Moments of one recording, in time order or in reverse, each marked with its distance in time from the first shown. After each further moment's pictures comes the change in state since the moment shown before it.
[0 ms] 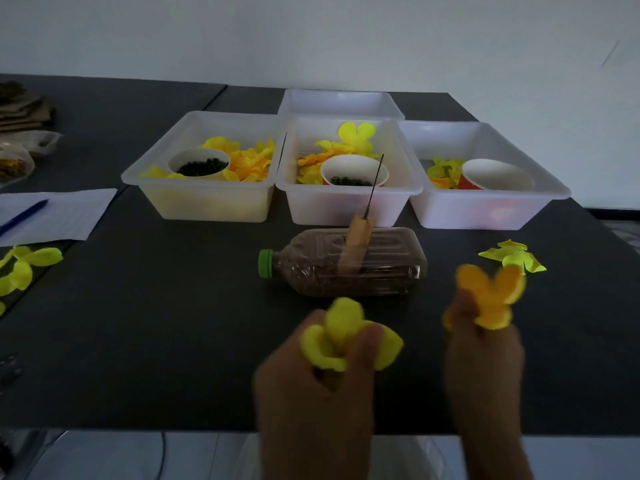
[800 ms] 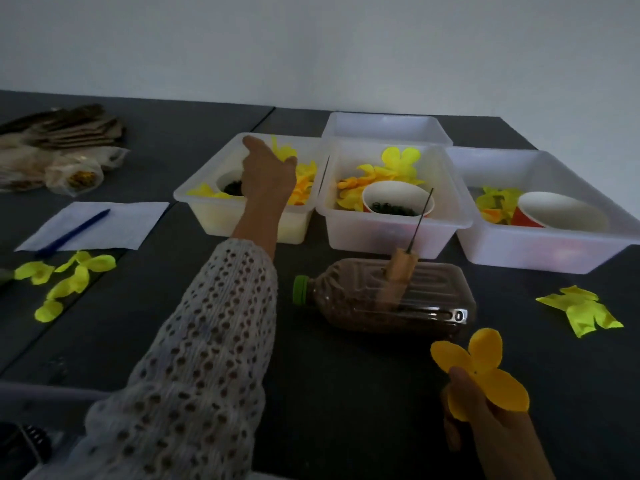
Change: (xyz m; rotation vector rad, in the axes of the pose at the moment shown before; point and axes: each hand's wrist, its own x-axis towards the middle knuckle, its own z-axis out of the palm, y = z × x) left_hand 0.310 -0.051 0.004 0.408 0.185 -0.148; right_hand -0.001 0.002 0.007 0.159 -0.527 0.233
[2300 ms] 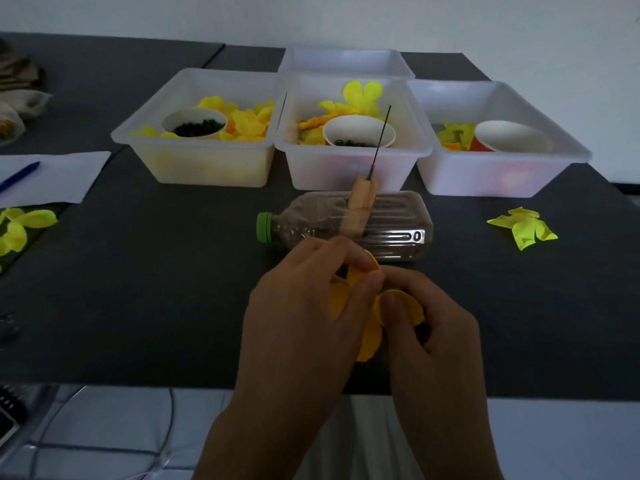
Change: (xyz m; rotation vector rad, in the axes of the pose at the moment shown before) left_hand -0.280 -0.007 -0.071 -0.137 -0.316 0.469; right_hand -0.053 -0.014 0.040 -0.126 0.135 -0.490
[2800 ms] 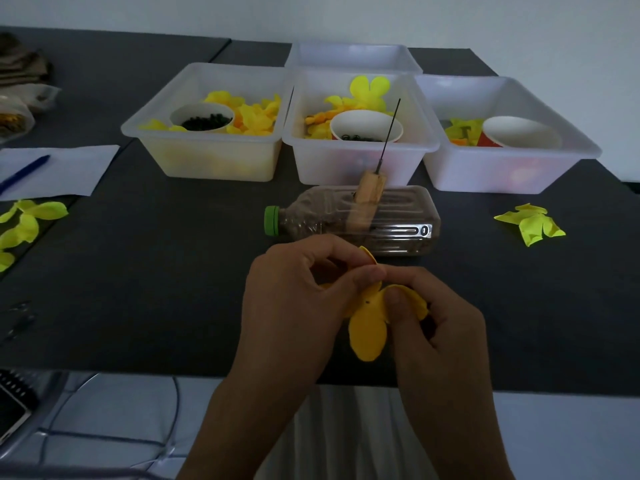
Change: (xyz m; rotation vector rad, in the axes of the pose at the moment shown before) left_hand 0.006 -0.012 -0.008 -0.263 -0.063 -0.132; right_hand -0.003 0.001 -0.002 -0.021 -0.003 -0.052
